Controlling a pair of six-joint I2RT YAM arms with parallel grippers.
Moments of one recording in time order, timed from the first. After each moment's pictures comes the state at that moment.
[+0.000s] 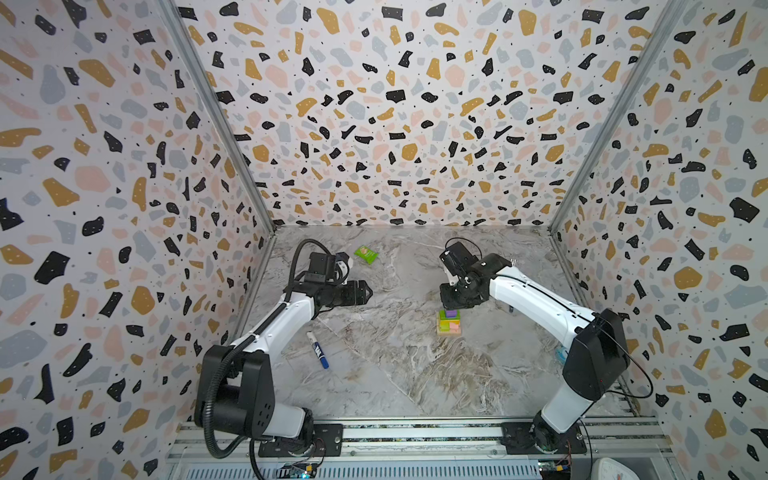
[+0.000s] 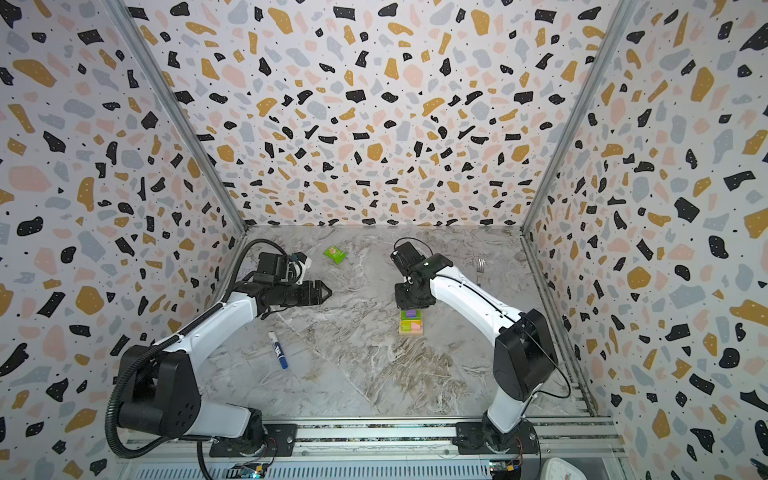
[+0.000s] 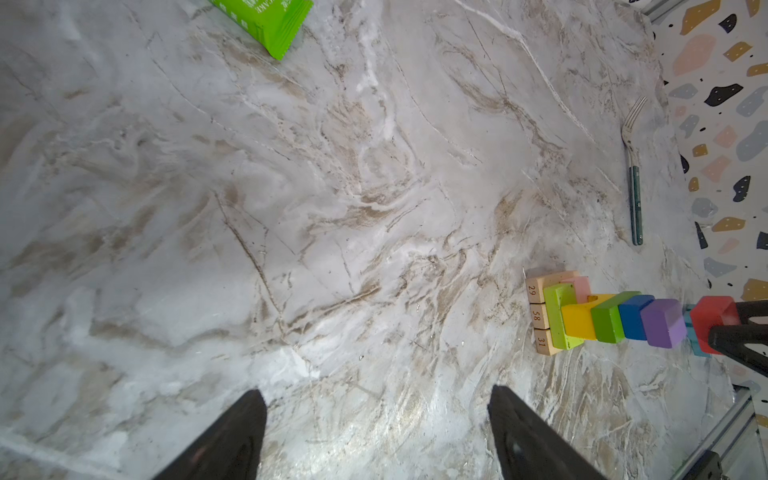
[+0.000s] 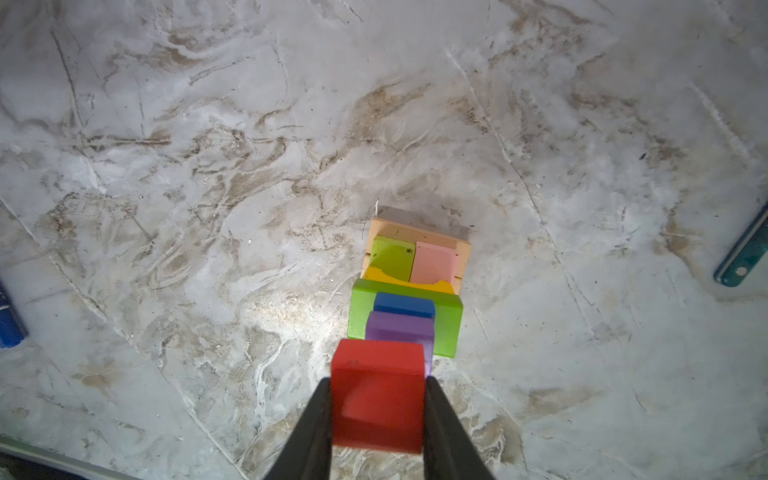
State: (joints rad) left arm -0.19 1.43 0.98 -0.46 0.38 -0.21; right arm 0.65 1.69 1.46 -1.00 0.01 0.45
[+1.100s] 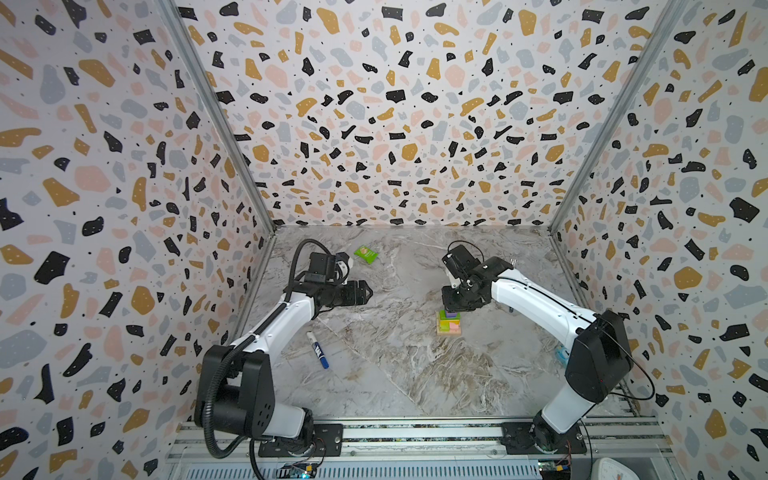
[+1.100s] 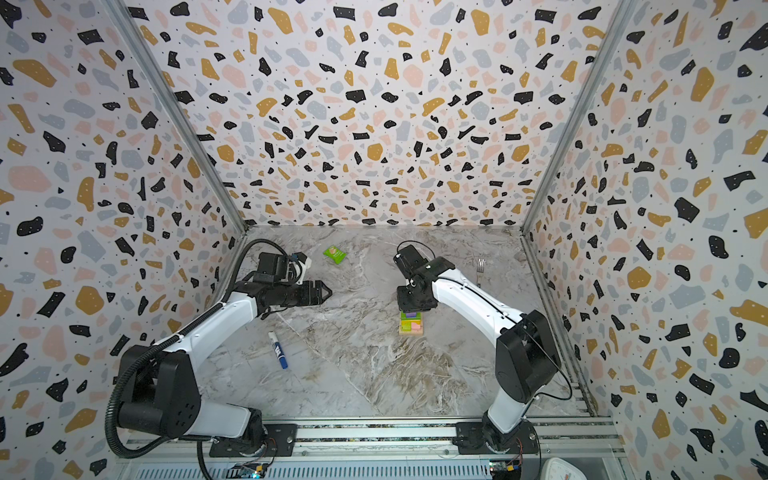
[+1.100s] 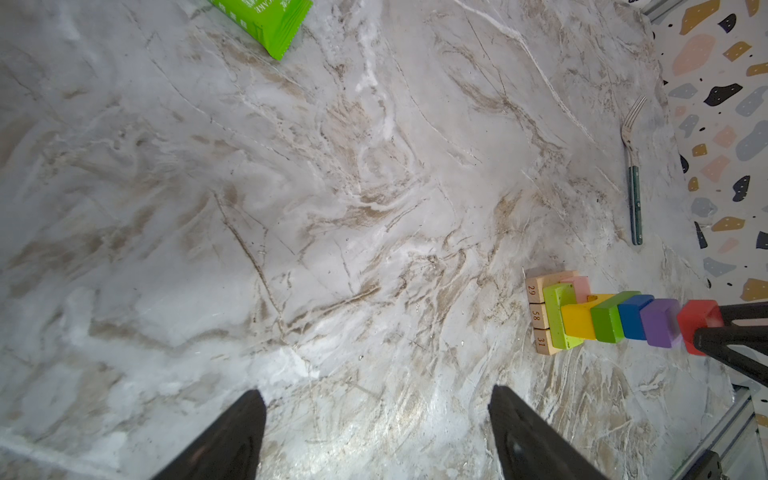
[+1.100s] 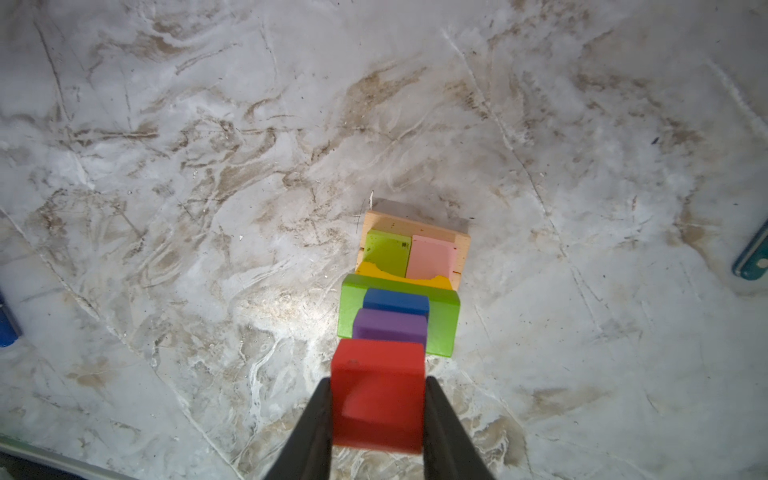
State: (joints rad) left arm -0.19 1.43 0.98 -0.46 0.38 -0.22; right arm 0.64 1.67 1.41 -0.97 -0.01 0.45
